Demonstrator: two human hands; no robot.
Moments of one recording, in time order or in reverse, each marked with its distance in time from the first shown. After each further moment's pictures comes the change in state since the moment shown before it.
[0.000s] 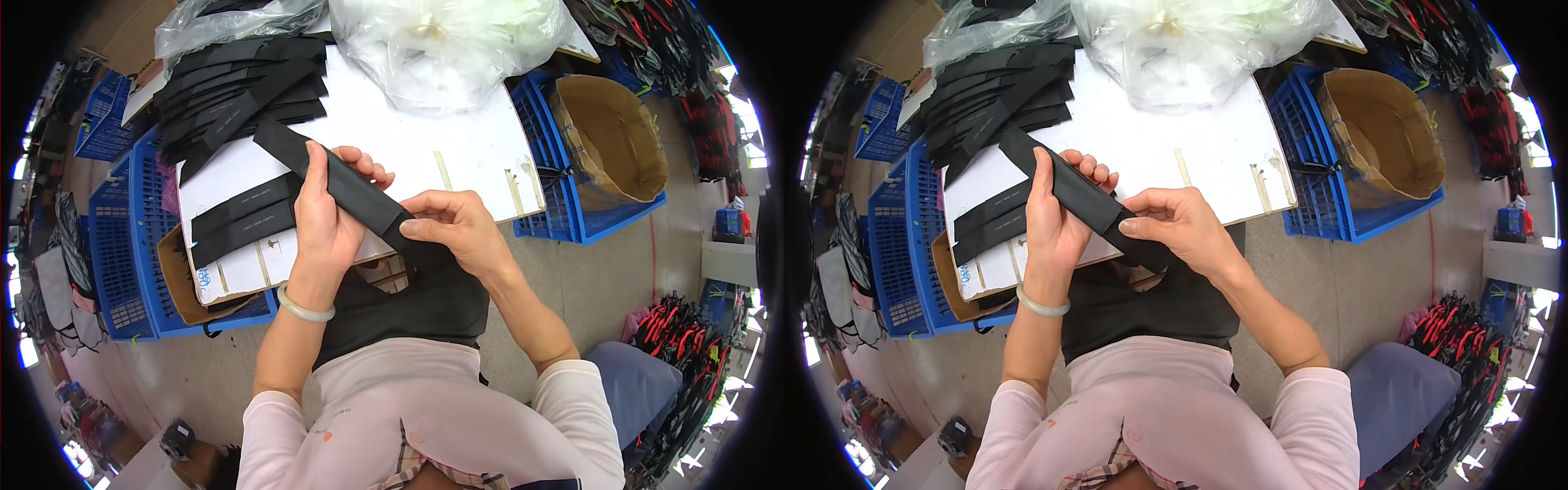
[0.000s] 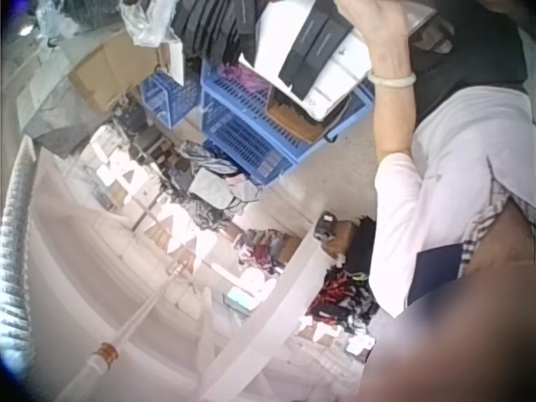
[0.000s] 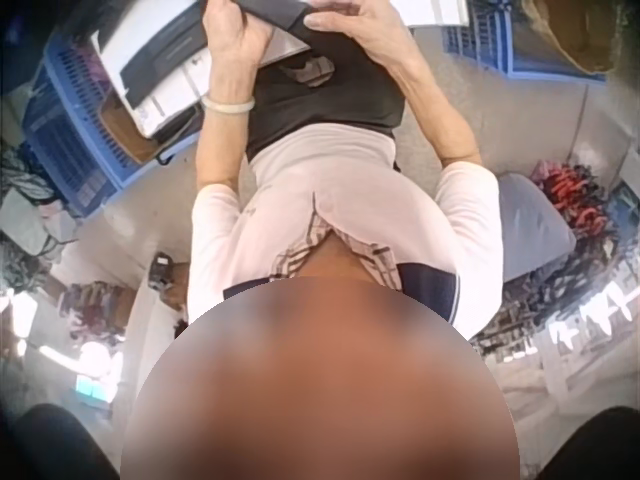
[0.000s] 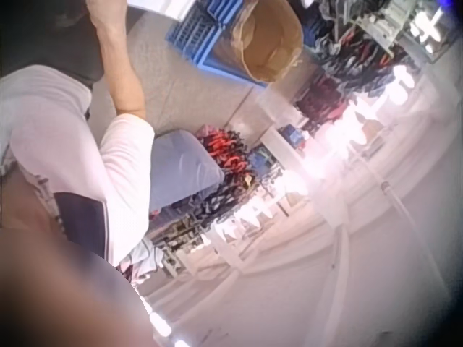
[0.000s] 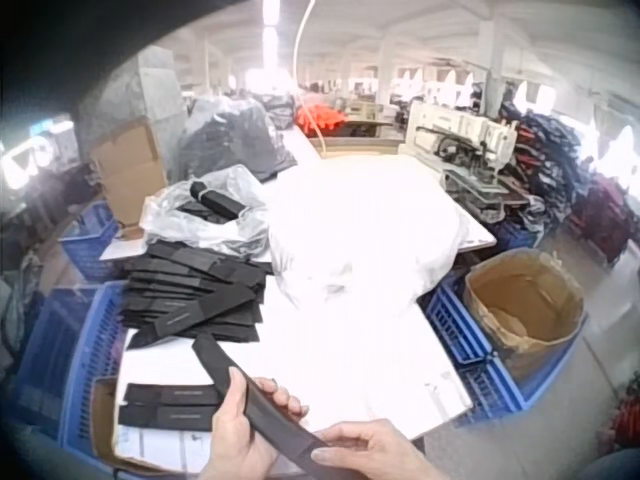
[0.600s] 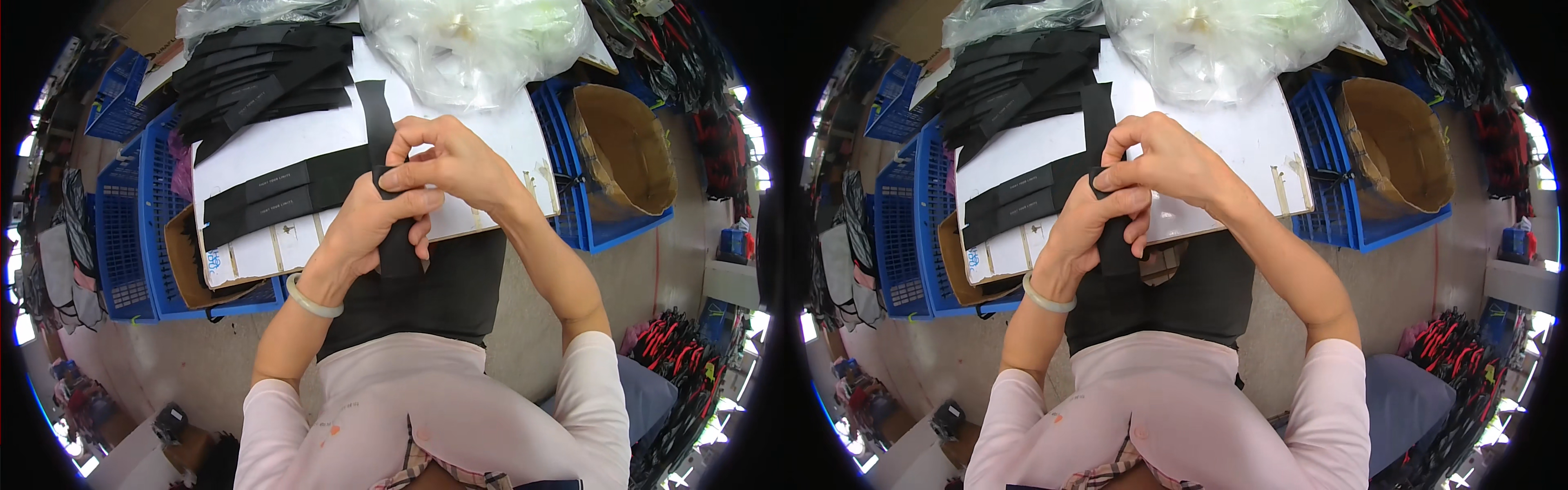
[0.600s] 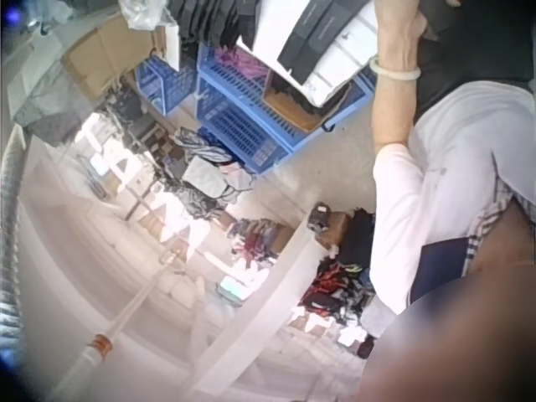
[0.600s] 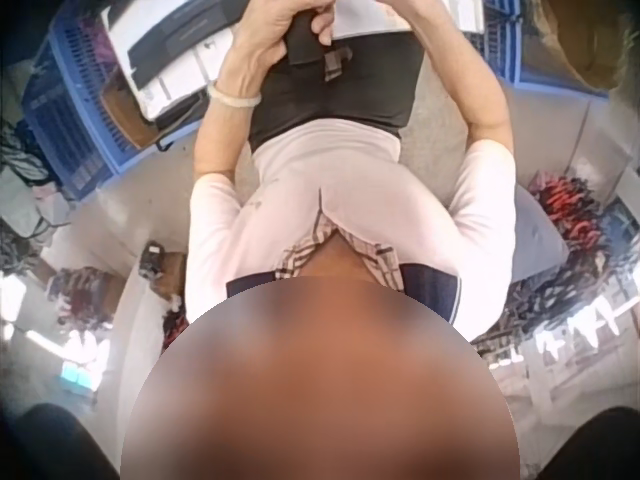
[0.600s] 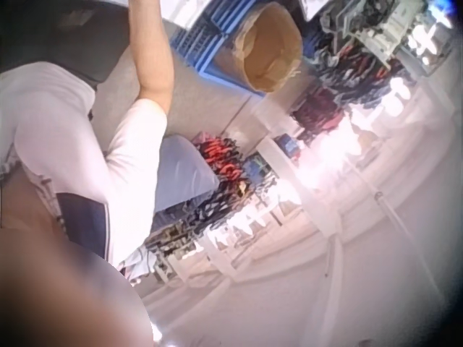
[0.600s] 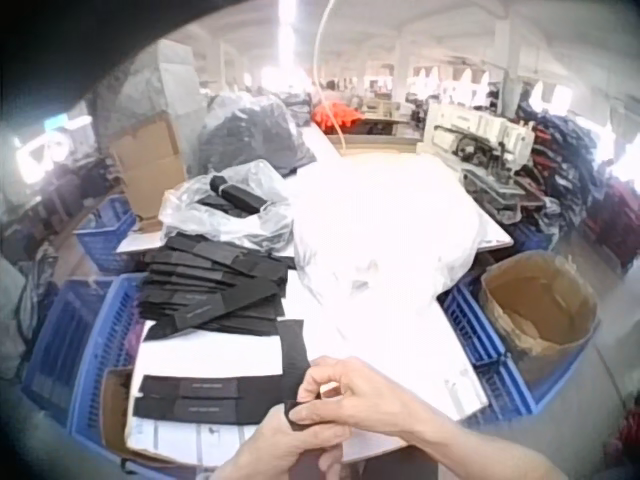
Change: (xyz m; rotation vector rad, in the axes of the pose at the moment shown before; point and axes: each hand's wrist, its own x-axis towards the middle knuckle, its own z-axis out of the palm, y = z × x) left_hand -0.021 0.013 0.016 0.439 -0.205 -0.338; right_hand 0.063 -0.059 0.009 -0.518 -0.233 -0.074
